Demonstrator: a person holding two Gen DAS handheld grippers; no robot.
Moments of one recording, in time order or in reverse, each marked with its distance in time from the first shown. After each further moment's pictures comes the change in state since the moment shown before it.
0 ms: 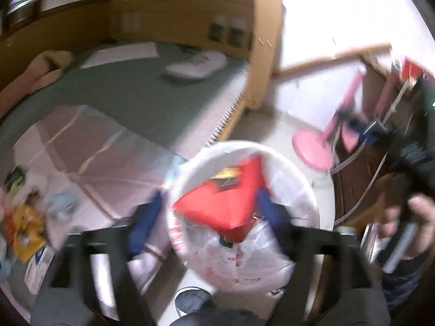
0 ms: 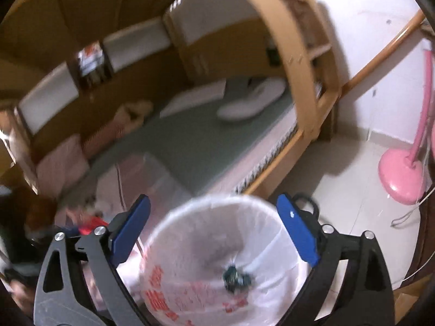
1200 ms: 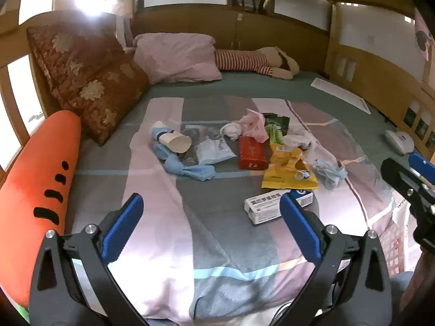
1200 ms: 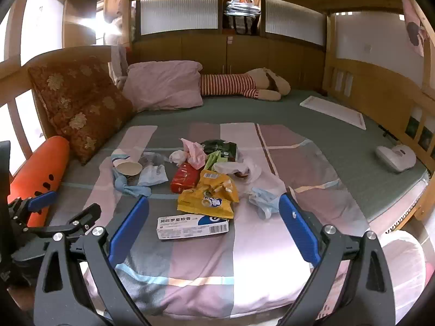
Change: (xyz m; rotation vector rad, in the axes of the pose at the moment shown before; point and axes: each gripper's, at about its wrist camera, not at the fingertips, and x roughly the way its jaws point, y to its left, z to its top) left arm -0.203 0.239 -0.231 -0.673 -0.218 0.807; right arm 0.072 0.365 -0.143 -0.578 0.130 0.364
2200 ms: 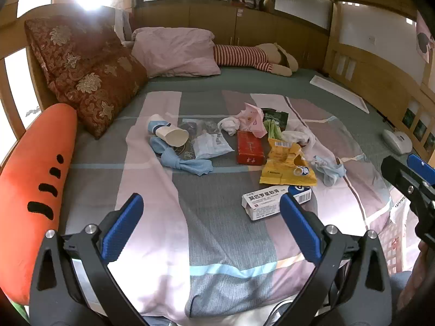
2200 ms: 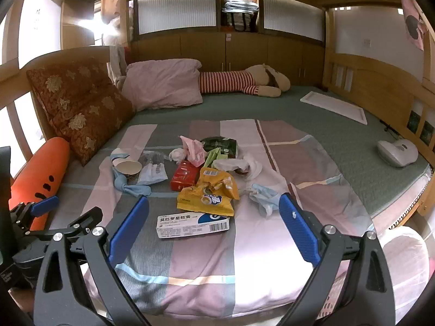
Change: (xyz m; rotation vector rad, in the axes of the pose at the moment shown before) left arm 0.007 0.002 -0.001 -0.018 0.030 -0.012; right arm 0.003 -0.002 -0.001 0.005 0.008 0.004
